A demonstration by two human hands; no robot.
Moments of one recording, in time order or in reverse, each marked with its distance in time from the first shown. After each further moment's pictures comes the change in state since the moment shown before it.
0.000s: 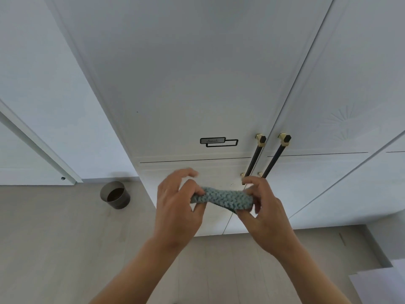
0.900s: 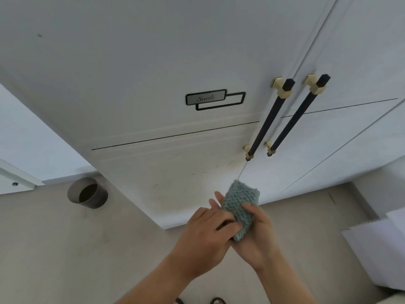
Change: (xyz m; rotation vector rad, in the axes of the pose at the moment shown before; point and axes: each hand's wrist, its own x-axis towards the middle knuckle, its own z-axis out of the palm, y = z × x) left_hand -0.093 -0.108 0.133 -0.072 -0.476 0.497; right_hand -0.023 0.131 0.125 1.689 0.110 0.850
